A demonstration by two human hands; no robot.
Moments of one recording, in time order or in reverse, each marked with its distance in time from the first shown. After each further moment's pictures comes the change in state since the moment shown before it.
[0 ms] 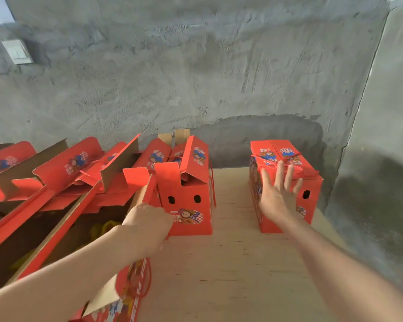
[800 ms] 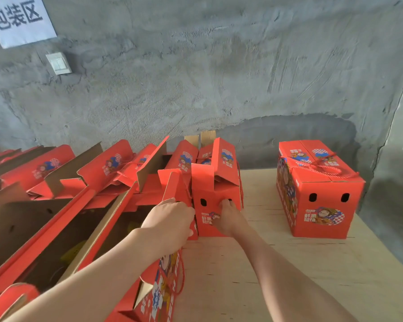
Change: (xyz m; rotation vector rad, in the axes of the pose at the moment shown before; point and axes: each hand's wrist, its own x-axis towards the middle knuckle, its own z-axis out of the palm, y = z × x) left_hand -0.017 -0.031 0.019 -0.359 0.270 -0.059; right_hand -0.043 -0.161 0.047 0.555 -0.462 -0.125
